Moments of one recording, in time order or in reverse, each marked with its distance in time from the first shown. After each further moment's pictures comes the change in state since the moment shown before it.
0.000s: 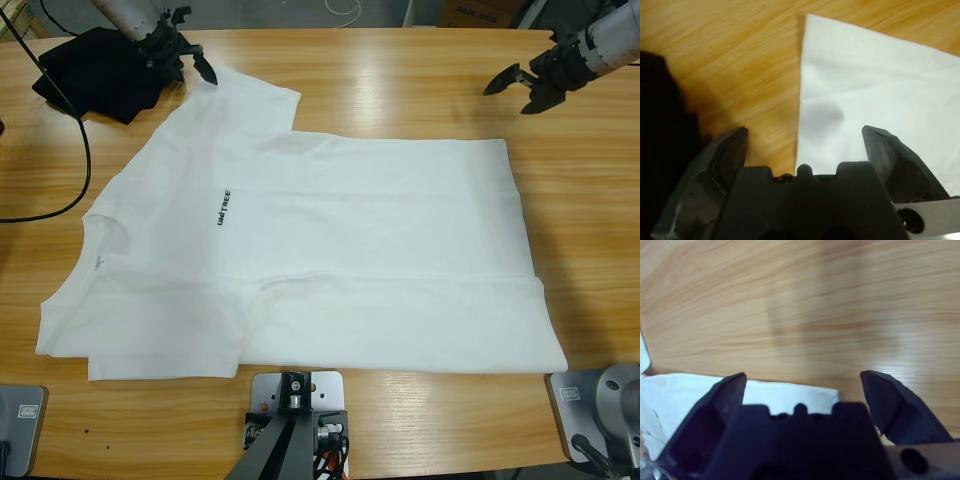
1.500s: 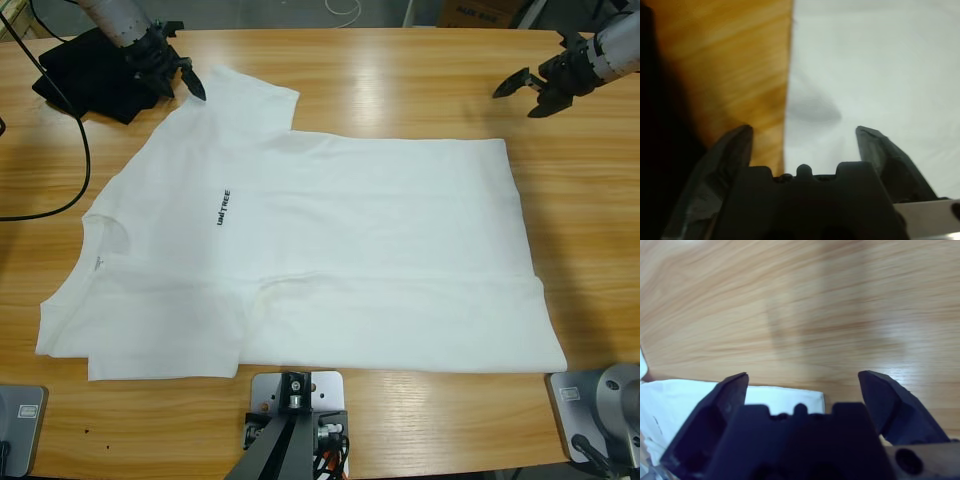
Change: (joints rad) arm 0 0.001 0.002 -0.022 0.160 -0.017 0.007; arm 1 -0.038 0.001 0.034 -0.042 0.009 0.000
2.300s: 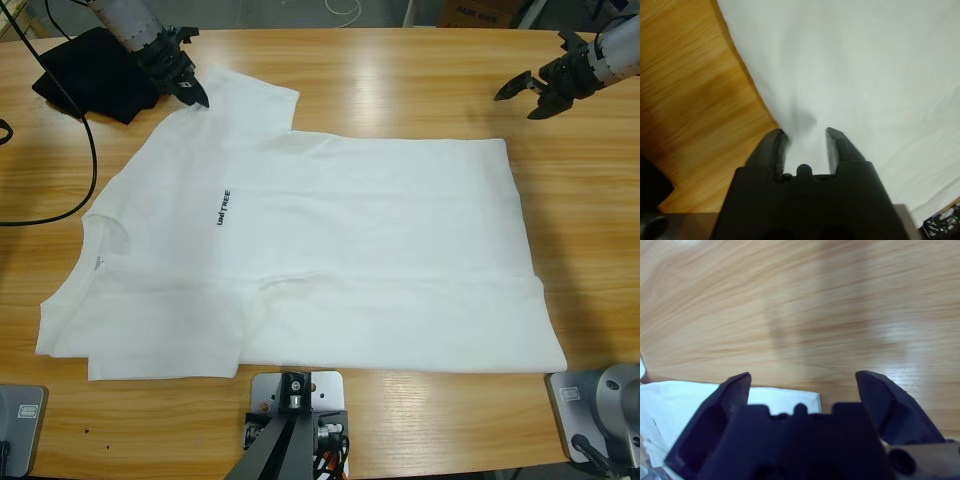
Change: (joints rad) arm 0 -0.028 0.001 0.001 0.027 -0.056 0.046; arm 1 -0.005 0.000 0.018 -0.017 0.000 0.000
